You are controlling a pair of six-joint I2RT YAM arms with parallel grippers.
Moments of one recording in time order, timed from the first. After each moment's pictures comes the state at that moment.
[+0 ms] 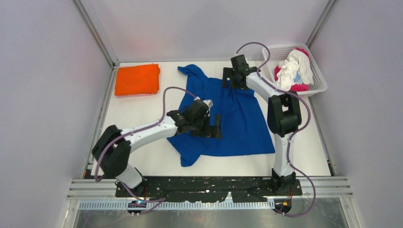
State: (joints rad) left arm -0.86 1.65 1.07 -0.33 0.23 -0.73; right arm 0.33 2.20 1.82 -0.53 0.10 0.36
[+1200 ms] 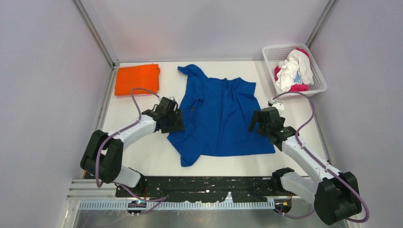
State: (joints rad) left arm -0.48 1.46 0.84 -0.41 -0.02 -0.58; right arm 0.31 1.01 0.56 -0.40 0.29 0.52
